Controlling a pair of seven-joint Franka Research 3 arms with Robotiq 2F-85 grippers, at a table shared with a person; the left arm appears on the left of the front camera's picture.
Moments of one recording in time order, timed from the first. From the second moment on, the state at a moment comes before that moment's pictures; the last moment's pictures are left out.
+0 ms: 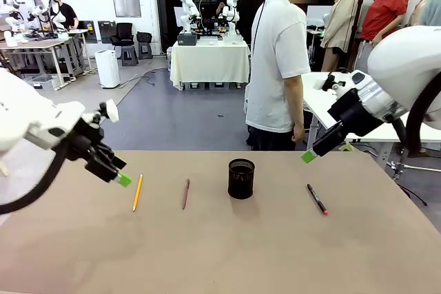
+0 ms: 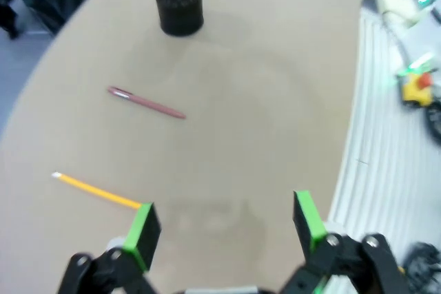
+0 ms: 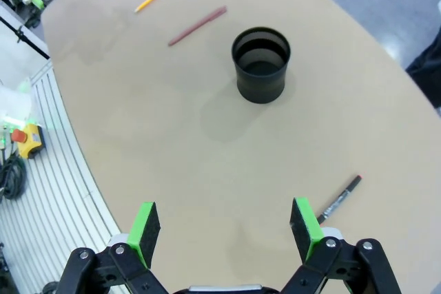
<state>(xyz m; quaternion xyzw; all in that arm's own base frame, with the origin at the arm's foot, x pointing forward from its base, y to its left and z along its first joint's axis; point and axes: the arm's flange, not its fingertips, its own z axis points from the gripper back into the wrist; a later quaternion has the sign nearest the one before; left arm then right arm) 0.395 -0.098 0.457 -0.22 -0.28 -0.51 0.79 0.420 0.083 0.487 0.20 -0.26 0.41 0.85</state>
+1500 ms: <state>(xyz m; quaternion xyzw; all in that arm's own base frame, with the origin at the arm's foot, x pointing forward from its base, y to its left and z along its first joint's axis) 0.352 0.015 0.619 -0.16 -0.43 -0.48 0.75 0.402 -0.064 0.610 0.21 -0.34 0.46 0.79</state>
